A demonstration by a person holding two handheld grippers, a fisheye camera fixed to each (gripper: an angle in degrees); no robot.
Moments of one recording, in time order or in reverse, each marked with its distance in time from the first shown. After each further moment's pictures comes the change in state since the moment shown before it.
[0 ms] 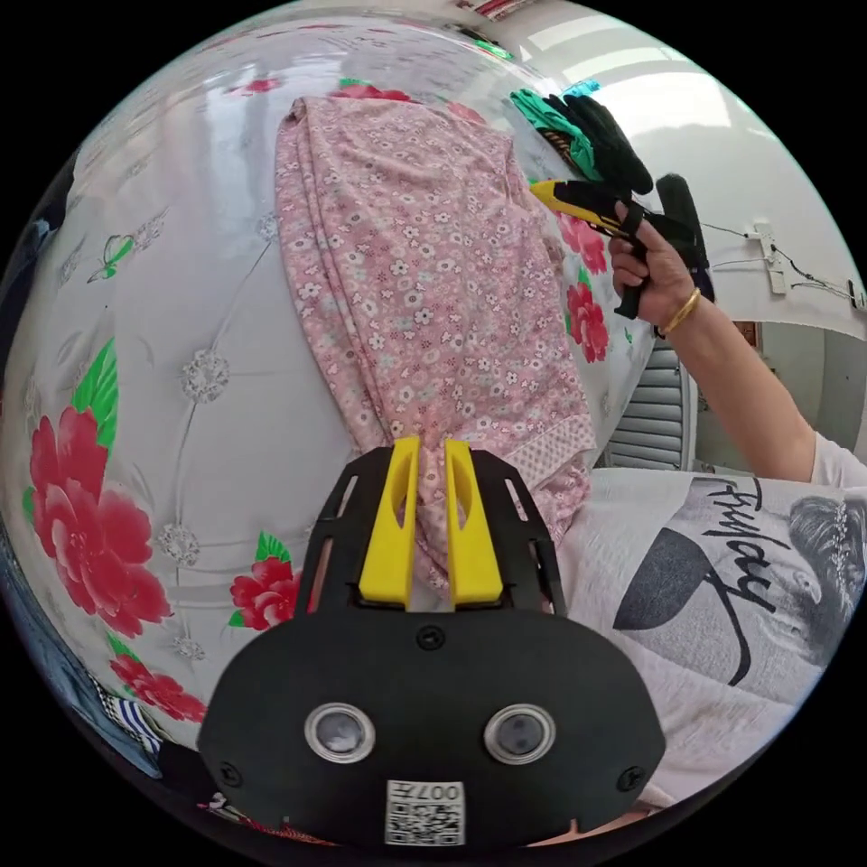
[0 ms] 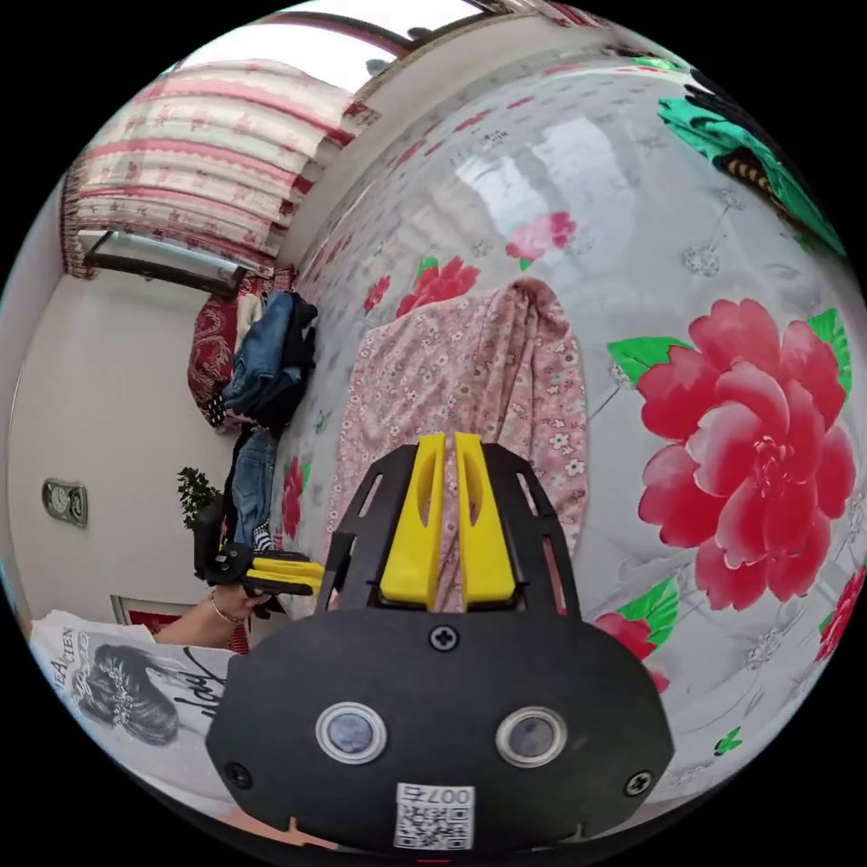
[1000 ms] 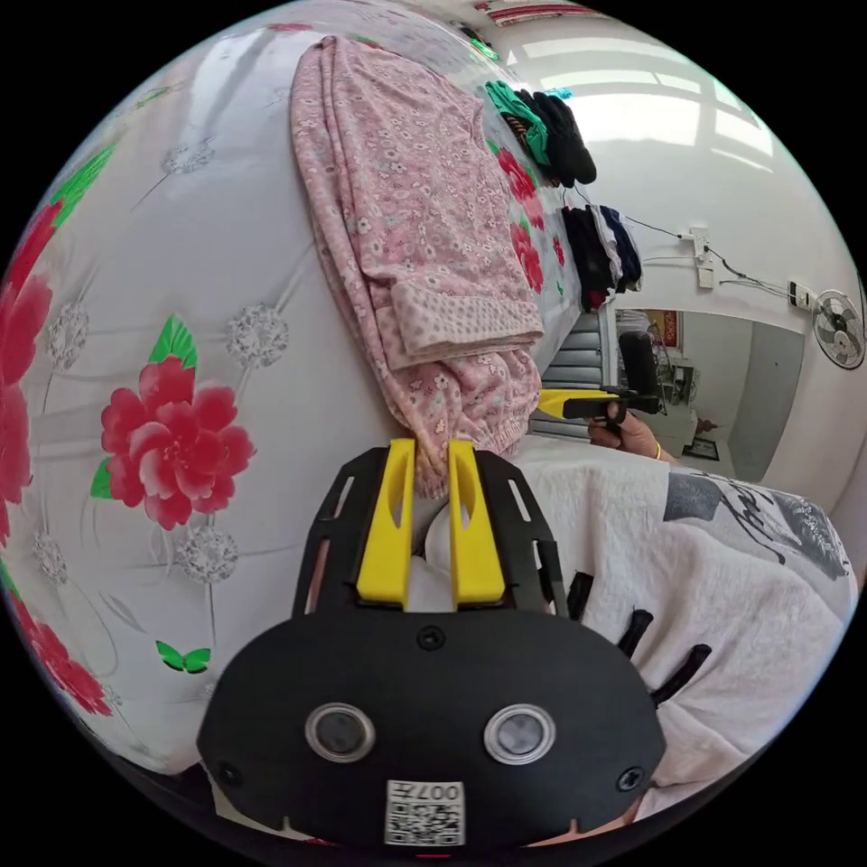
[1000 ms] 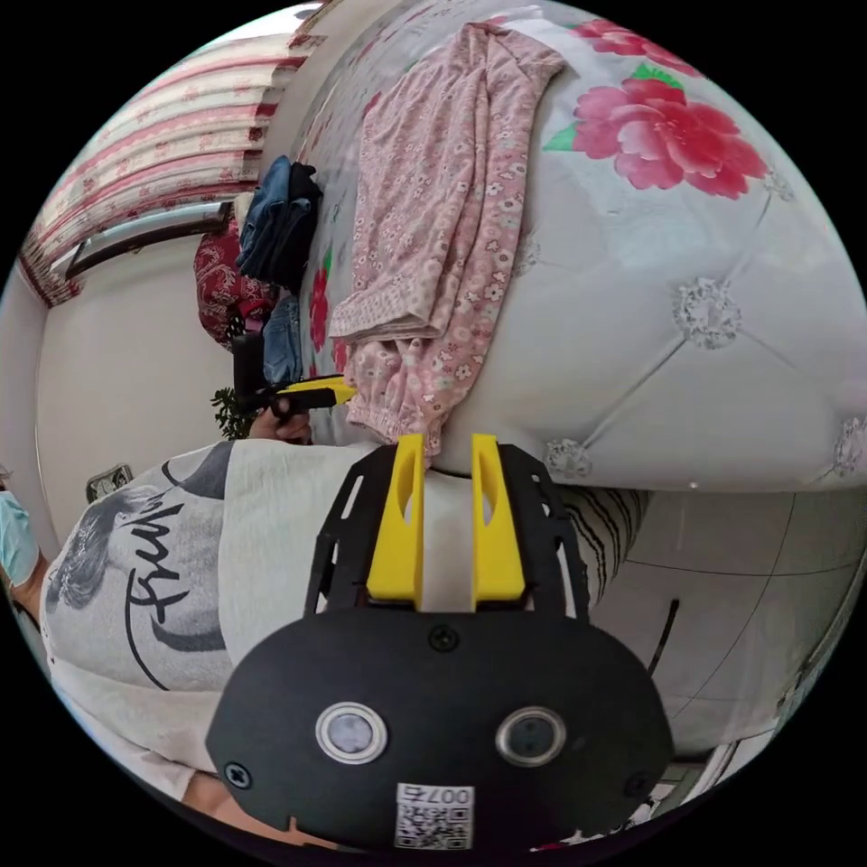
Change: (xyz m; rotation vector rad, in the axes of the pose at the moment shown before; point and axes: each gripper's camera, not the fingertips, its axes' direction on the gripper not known) left arm -0.019 0.130 -0.010 -0.062 0.287 -0.002; right arm -0.005 0.224 0.005 -0.349 -0.136 0.206
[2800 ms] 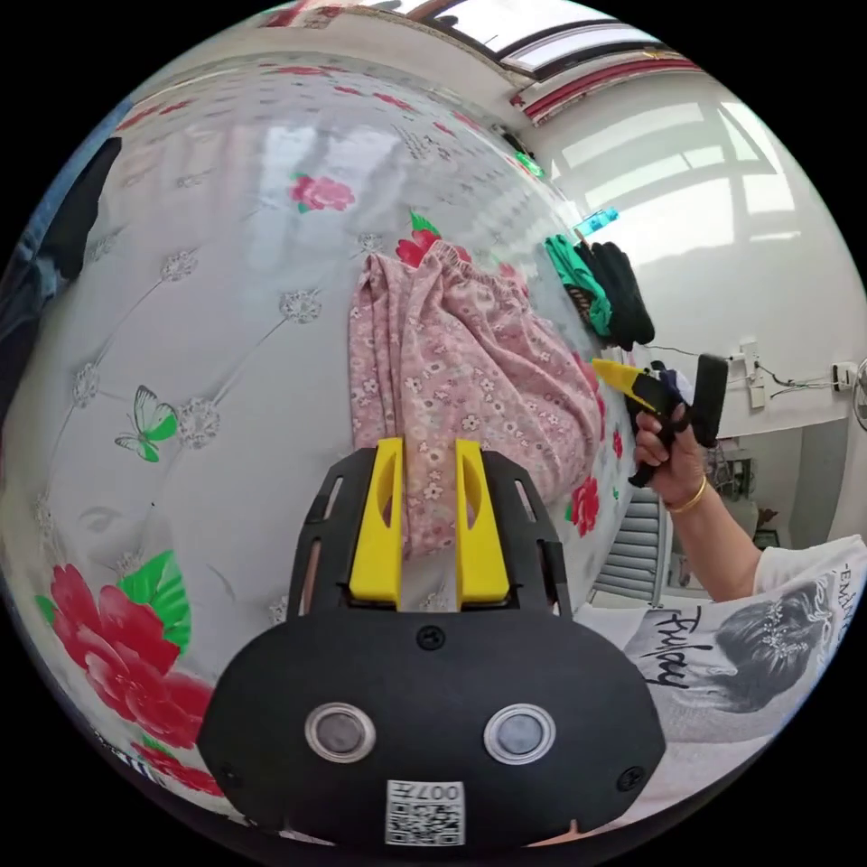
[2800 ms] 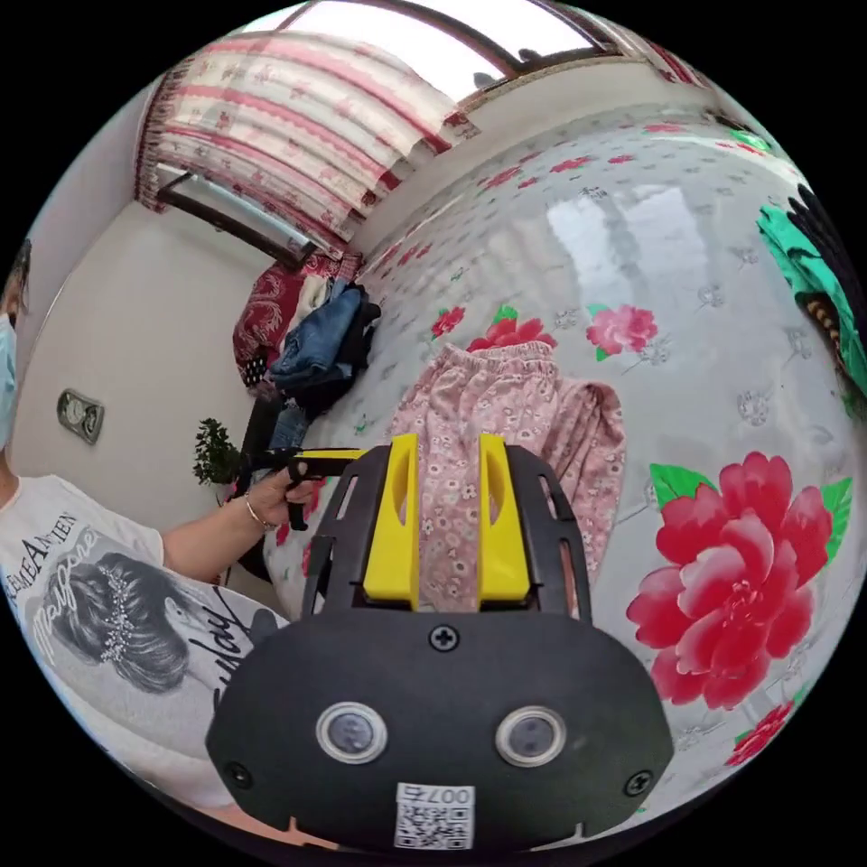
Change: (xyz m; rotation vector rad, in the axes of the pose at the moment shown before) left arm 0.051 -0.275 -0.150 0.290 -0.292 -0.056; right arm -0.152 -0.295 -0.112 0.324 0.152 -0.467
